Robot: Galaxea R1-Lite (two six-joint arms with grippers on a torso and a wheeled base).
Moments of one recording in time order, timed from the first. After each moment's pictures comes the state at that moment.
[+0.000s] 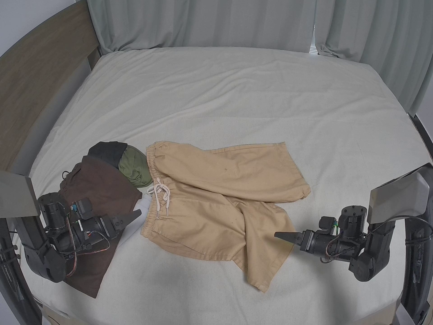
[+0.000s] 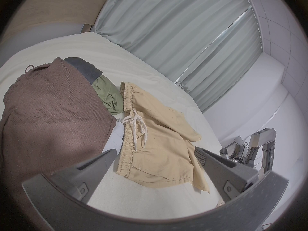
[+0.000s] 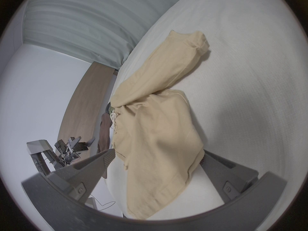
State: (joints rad) left arm 0.00 2.11 -0.26 -1.54 -0.59 -0.39; right arm 0.29 2.38 -0.38 -1.54 0.49 0.67
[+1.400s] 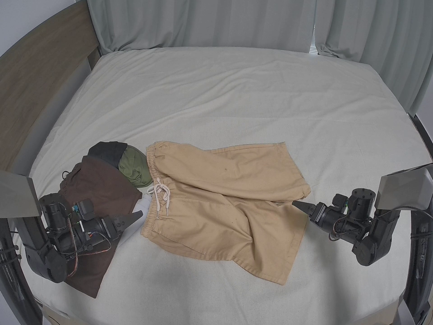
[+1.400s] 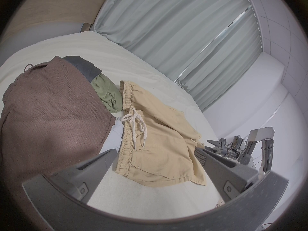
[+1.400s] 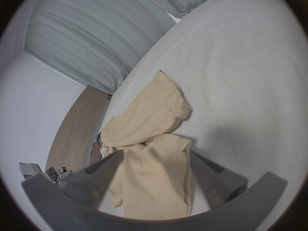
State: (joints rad) left arm -0.01 2.12 -0.26 -1.54 -0.59 -0.38; right arm 0.18 2.36 -0.52 -1.54 0.37 0.72
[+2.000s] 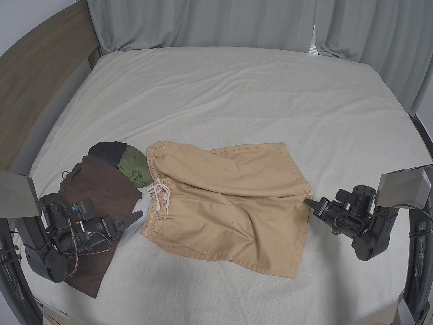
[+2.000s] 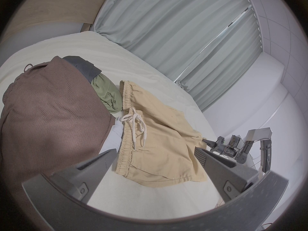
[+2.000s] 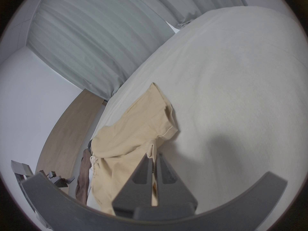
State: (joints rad) left arm -0.01 2.12 -0.26 -1.54 -0.59 -0.38; right arm 0.14 2.40 -0.59 -1.54 0.32 0.67
